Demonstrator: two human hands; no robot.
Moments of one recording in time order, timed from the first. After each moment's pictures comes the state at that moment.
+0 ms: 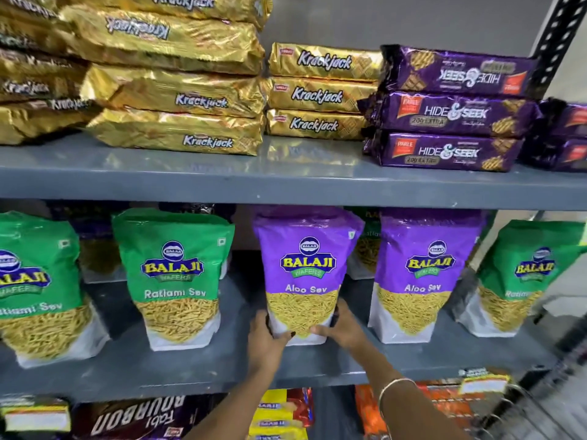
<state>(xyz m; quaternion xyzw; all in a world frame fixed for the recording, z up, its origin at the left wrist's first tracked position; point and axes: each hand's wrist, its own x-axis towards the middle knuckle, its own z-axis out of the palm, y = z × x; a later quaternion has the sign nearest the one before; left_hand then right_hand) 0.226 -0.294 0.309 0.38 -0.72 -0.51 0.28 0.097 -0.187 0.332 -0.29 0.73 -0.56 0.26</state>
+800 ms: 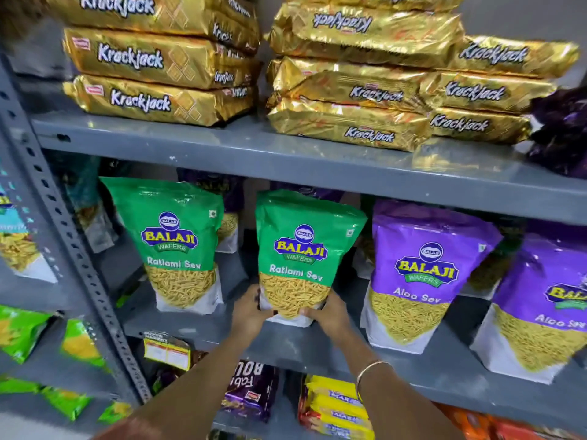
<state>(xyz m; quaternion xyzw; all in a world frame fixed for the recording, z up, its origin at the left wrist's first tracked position) 0.380 -0.436 0.332 0.45 -0.71 -0.48 0.26 0.238 -0.336 0.350 -0.33 0.75 -0.50 0.28</state>
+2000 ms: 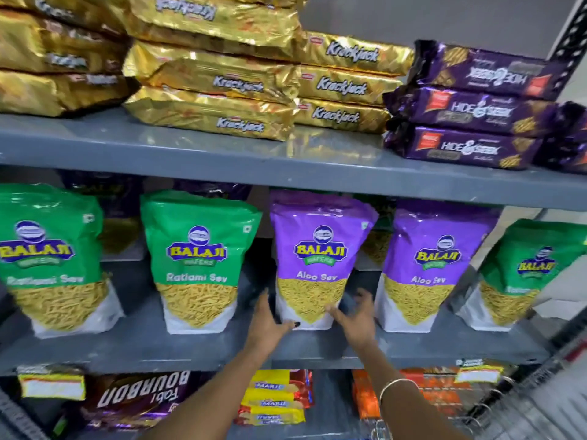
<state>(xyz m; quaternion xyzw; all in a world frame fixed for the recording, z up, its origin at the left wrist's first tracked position) 0.257 -0.302 0.335 0.33 -0.77 -0.51 0.20 0.124 -0.177 0.338 -0.17 0.81 -0.56 0.07</state>
